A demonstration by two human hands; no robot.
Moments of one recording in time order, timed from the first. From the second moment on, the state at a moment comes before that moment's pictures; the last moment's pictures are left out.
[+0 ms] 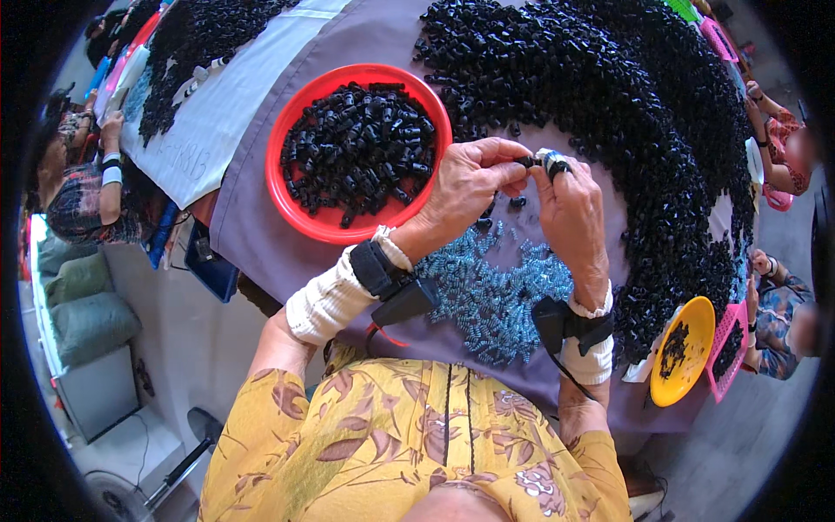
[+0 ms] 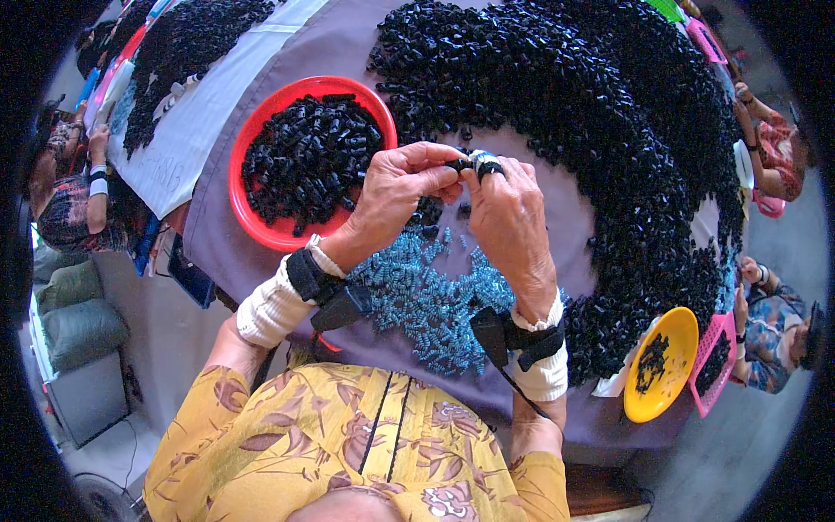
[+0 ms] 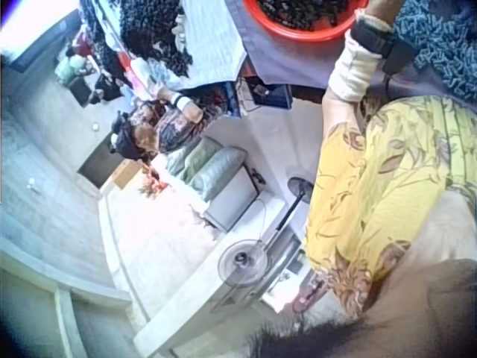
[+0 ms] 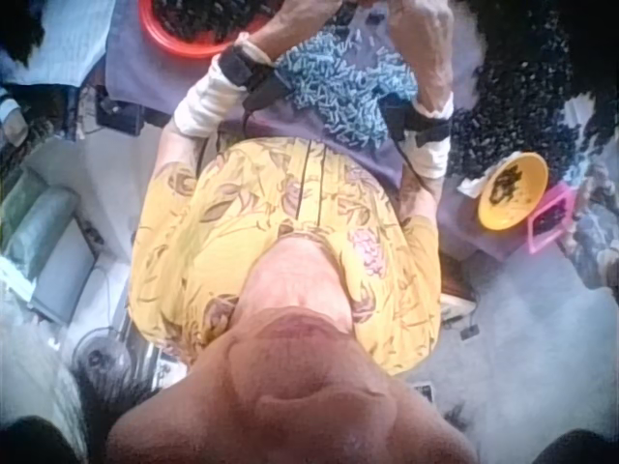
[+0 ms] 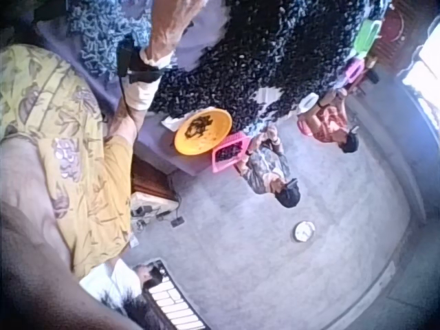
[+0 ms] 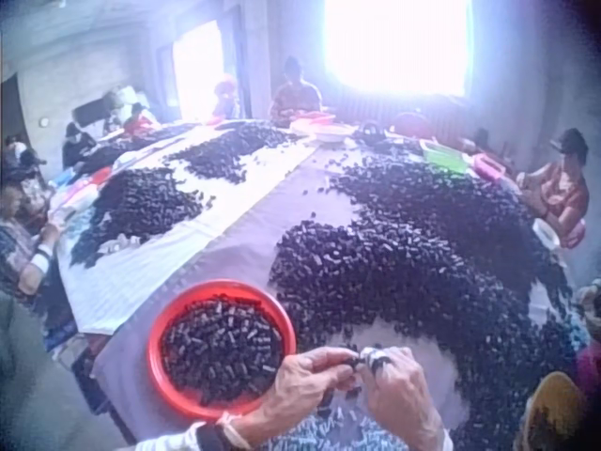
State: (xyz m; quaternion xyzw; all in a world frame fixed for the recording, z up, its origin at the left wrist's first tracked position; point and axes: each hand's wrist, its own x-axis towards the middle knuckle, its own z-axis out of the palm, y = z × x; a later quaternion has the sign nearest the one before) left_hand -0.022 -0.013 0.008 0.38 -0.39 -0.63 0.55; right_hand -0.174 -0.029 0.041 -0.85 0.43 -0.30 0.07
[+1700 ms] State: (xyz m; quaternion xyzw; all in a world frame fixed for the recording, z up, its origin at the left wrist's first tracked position) left_hand -0.011 0.004 -0.002 0.37 -0.31 -0.74 0.46; right_hand -0.167 -0.030 0.027 -0.88 0.41 -0.25 0.04
